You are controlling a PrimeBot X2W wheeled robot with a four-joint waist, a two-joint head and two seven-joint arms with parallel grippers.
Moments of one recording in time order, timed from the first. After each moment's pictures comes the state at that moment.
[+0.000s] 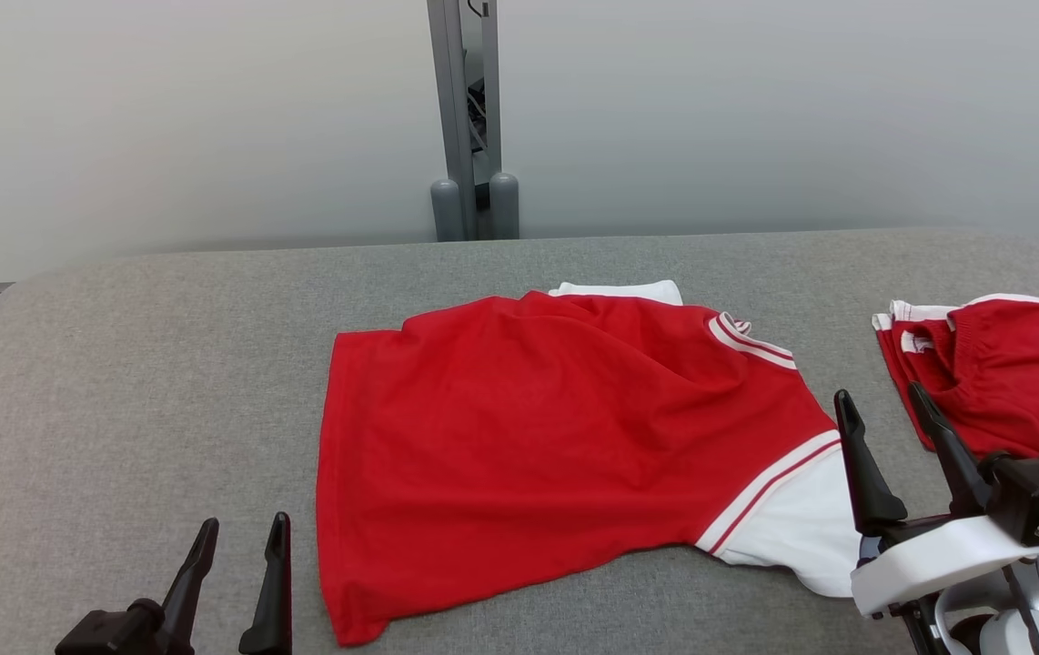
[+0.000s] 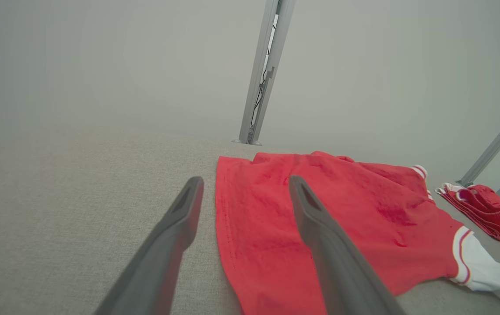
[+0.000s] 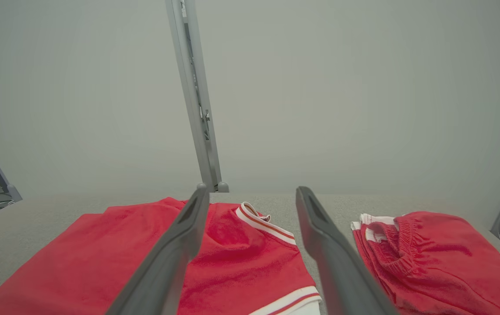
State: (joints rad) left arm 0.14 0.35 -0.35 -0.03 -0.64 0.23 -0.25; right arm -0.08 -0.05 0.01 0.11 0.18 0.13 -0.10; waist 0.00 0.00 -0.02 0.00
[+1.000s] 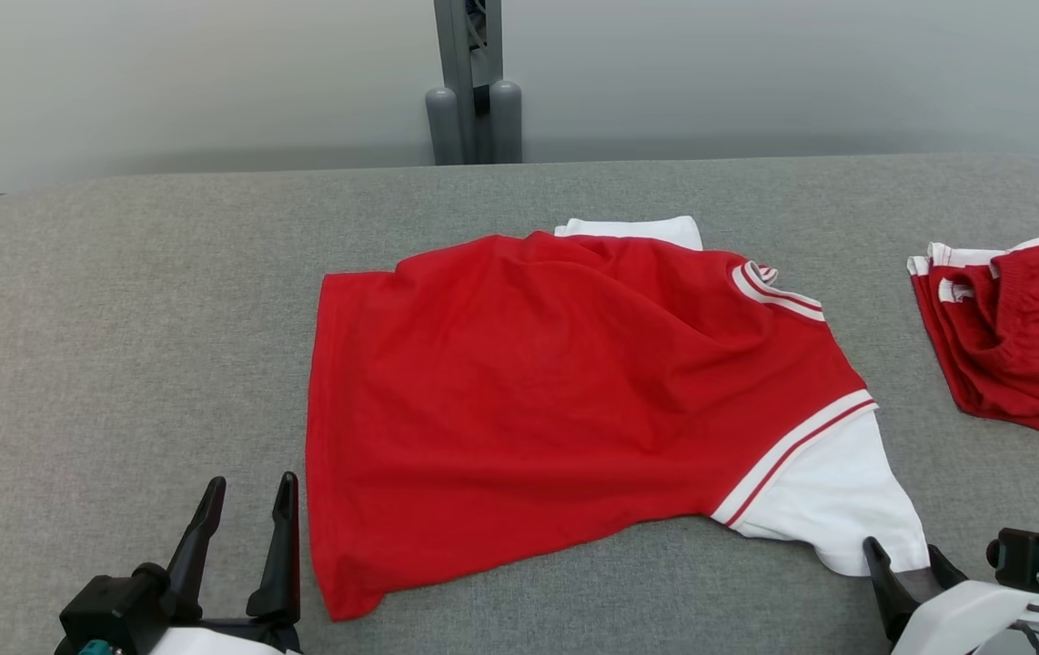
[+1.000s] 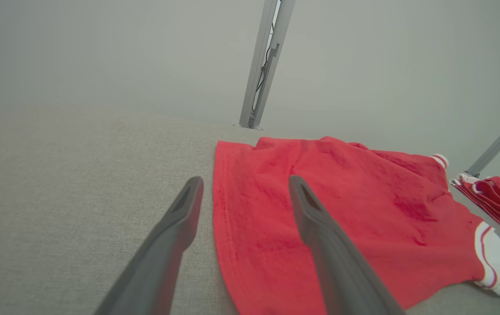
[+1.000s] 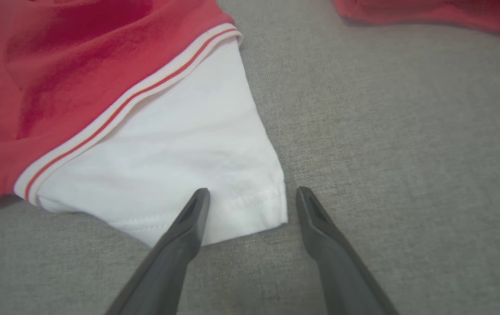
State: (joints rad) left arm 0.07 0.32 -0.35 -0.01 -0.62 0.21 -0.26; right arm -0.03 -0.05 -0.10 0.39 0.30 0.13 0.16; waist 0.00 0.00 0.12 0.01
